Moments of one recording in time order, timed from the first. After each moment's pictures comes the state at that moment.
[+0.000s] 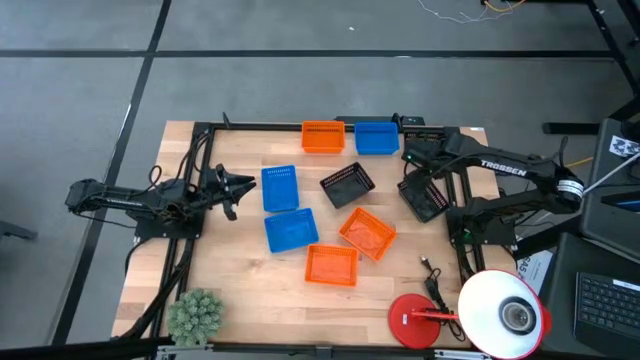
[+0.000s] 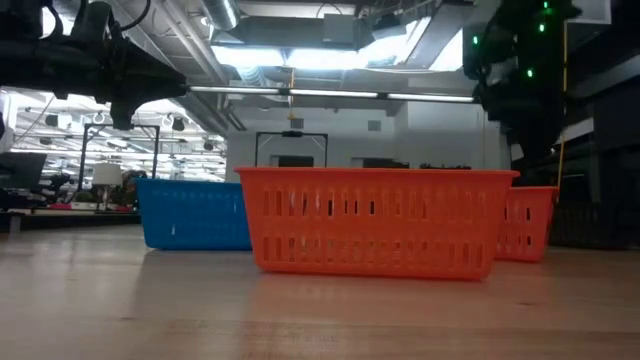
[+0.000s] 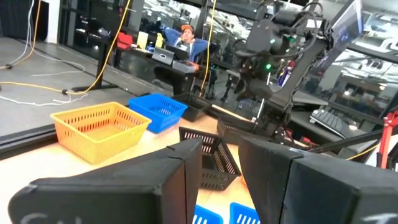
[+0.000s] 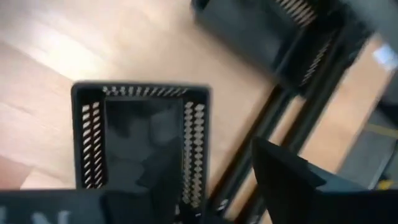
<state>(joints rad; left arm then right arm) -0.04 0.22 0.01 0.37 -0.46 -0.29 -0.47 1.20 0.92 -1.25 0.32 0.52</state>
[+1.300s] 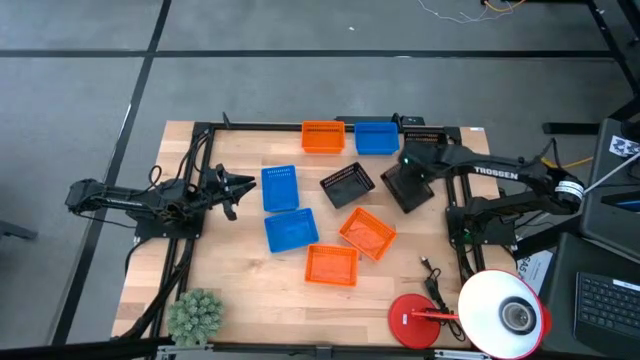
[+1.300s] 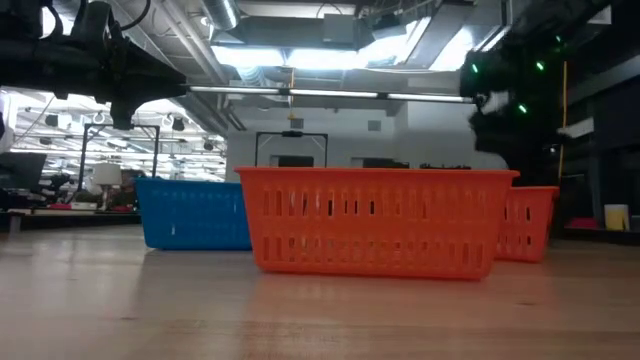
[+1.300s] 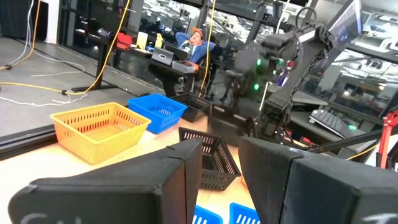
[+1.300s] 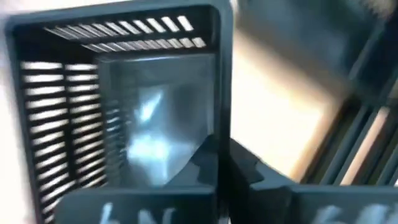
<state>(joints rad) -0.04 0.22 0.01 0.38 -0.46 -0.29 -0.50 1.20 0.74 -0.88 0.31 0.48</state>
